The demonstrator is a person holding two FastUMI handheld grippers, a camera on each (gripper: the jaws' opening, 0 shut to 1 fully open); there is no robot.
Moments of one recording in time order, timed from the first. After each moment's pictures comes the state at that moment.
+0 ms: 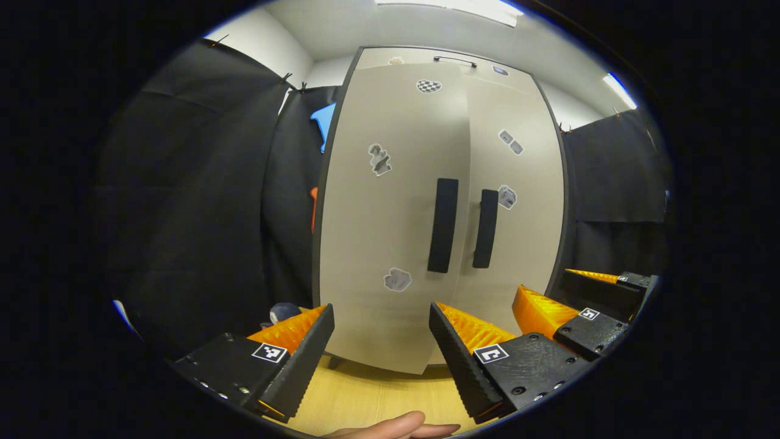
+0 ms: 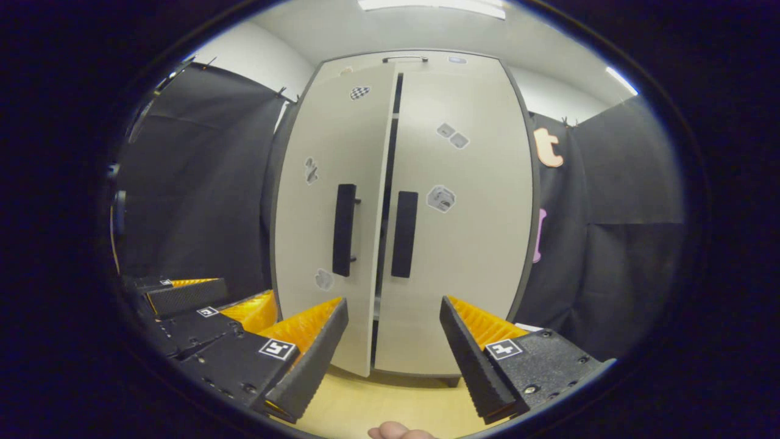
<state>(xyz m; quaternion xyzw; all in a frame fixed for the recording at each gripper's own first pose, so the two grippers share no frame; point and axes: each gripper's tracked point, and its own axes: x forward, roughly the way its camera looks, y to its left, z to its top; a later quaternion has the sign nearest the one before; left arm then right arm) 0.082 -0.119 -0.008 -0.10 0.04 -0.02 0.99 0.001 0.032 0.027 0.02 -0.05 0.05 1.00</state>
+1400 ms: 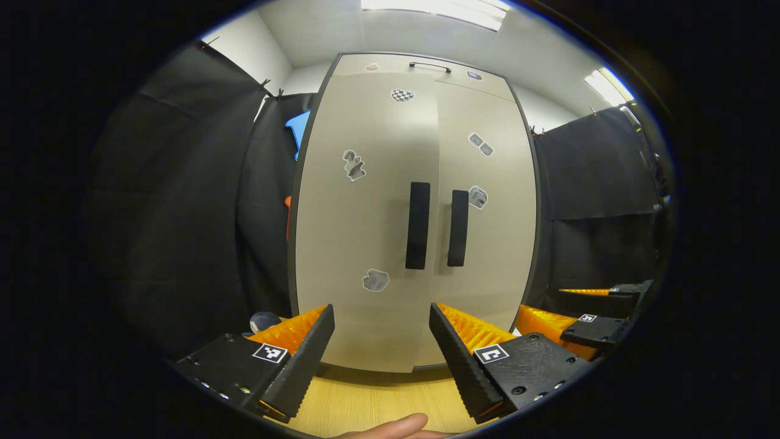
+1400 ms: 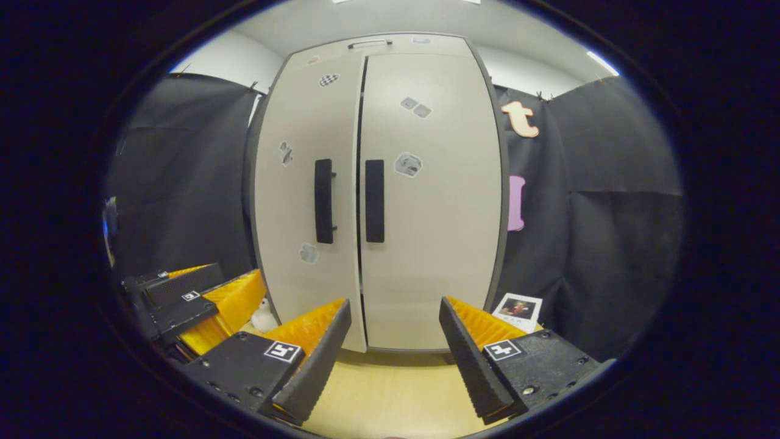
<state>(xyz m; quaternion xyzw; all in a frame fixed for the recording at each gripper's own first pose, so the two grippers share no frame) 0.089 -0.143 -0.002 -0.10 0.00 -0.09 0.99 -0.008 0.002 -0.012 0.08 0.00 0.01 1.00</state>
